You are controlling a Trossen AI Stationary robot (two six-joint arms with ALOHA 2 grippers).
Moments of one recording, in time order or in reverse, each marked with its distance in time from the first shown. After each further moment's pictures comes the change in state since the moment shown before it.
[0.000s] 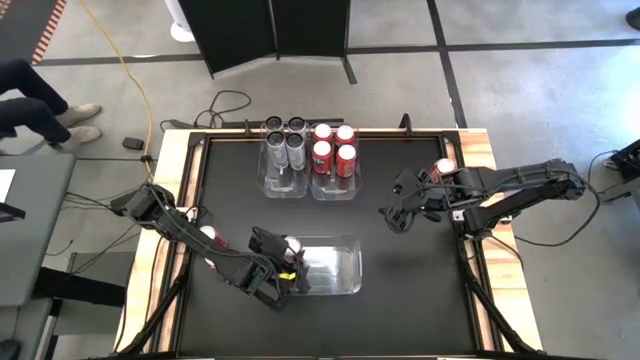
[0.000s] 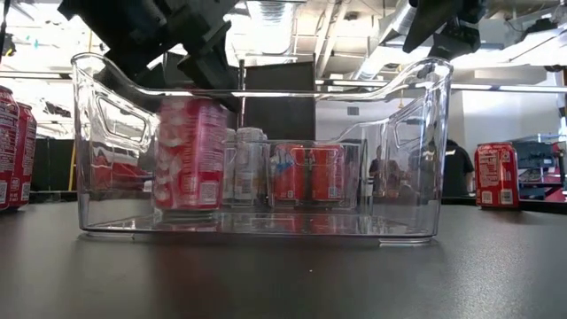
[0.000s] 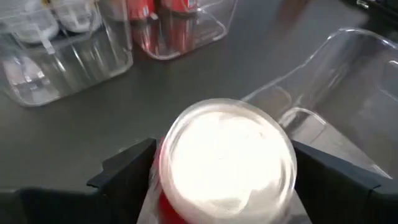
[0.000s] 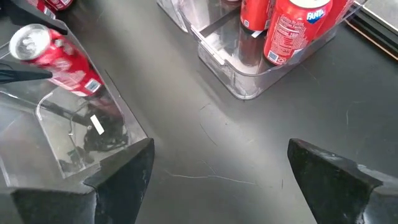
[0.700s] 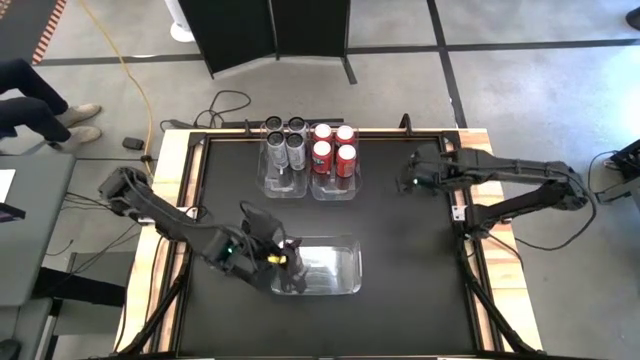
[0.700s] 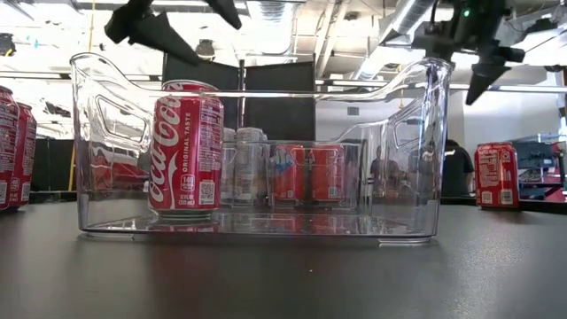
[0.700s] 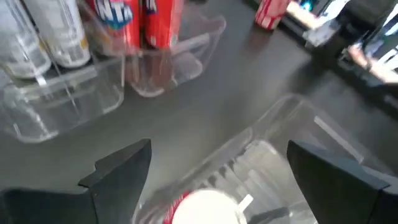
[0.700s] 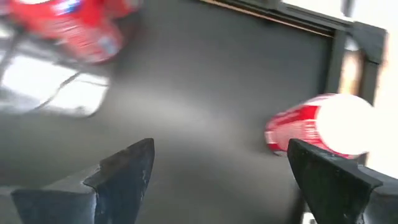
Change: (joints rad) left arm 0.038 -0.263 0.000 0.013 0.043 0.175; right arm -0.283 0.000 0.000 -0.352 0.114 0.337
